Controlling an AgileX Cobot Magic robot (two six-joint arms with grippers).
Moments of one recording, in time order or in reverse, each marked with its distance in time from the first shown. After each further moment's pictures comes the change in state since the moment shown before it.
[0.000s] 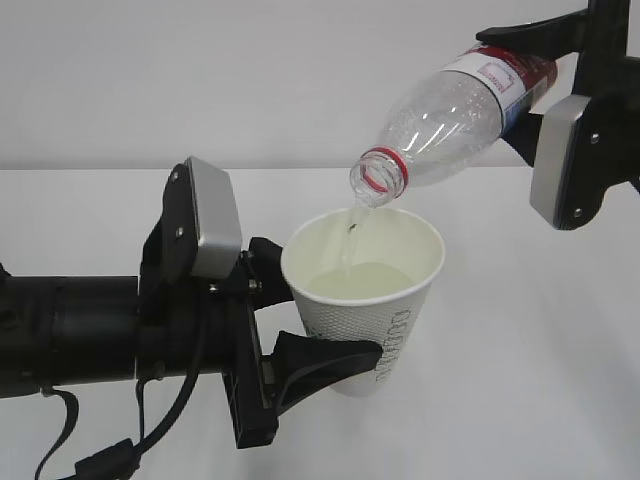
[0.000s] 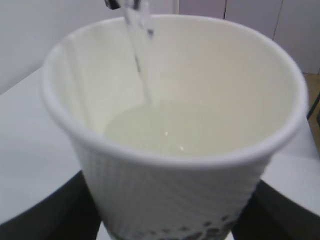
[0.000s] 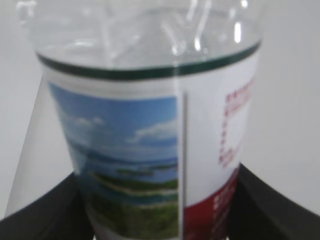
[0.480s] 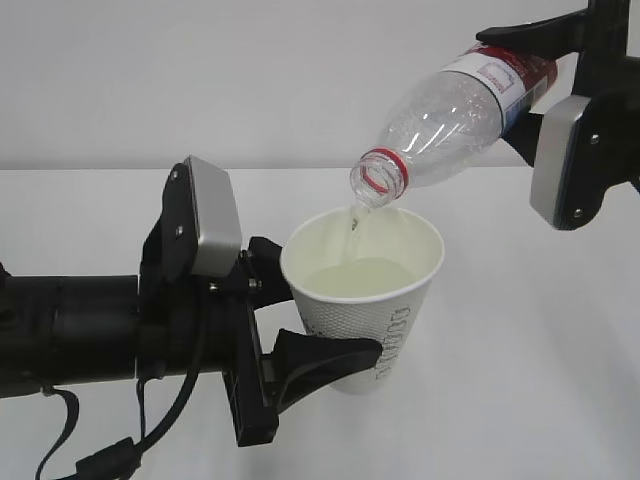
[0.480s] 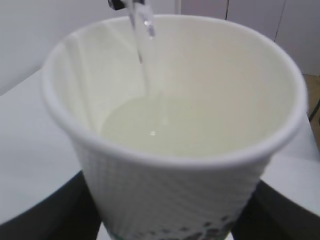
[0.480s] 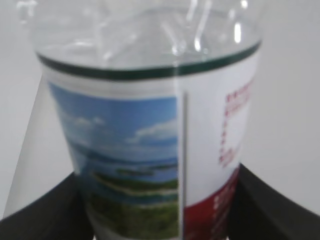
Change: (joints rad) left arm 0.000 0.000 0.000 -0.006 0.000 0.000; right arm 0.000 0.000 0.000 0.000 0.000 -0.004
